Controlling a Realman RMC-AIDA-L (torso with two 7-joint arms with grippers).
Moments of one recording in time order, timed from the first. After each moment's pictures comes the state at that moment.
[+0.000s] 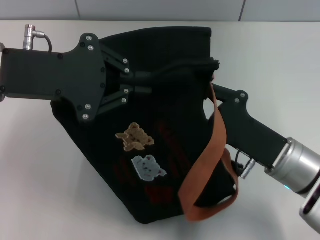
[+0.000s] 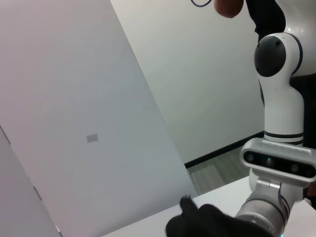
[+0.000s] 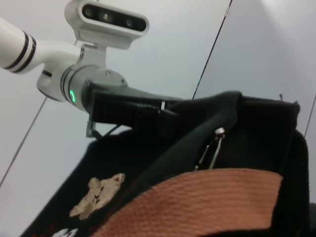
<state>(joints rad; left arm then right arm) -0.44 -2.07 0.91 1.24 1.70 1.91 -1.18 0.54 2.09 -0.12 0.21 -2.08 -1.58 -0.11</state>
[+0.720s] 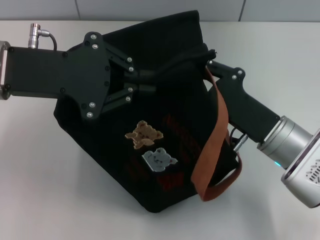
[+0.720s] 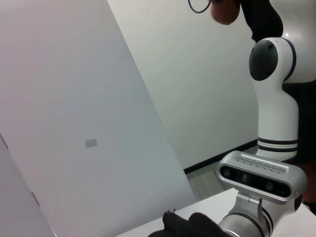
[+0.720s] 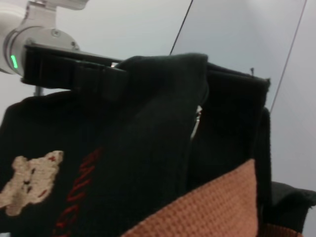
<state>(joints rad) -0.46 -2.07 0.91 1.20 1.70 1.91 -1.17 0.58 2.09 0.01 0.23 -2.08 -1.47 -0.12</state>
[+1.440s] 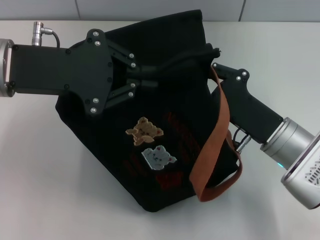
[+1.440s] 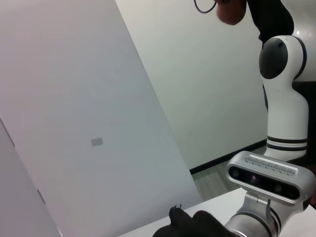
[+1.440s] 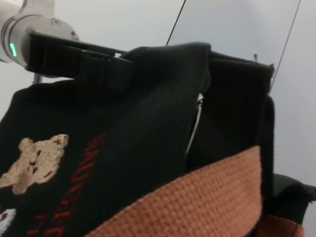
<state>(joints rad) -0.47 -2.07 0.91 1.16 1.70 1.89 -1.15 0.56 2.09 0.02 0.23 -2.09 -1.45 -0.14</state>
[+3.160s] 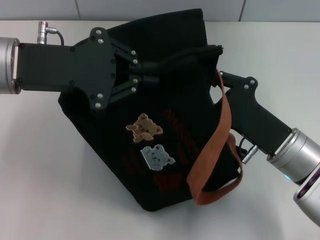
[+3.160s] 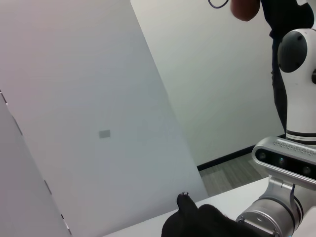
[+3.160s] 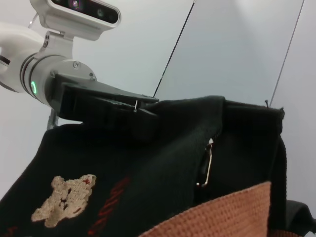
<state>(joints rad) -0.49 -2.06 0.91 1.11 1.71 1.85 -1.14 0.52 2.09 0.02 0.24 -2.12 -1.53 -0.16</state>
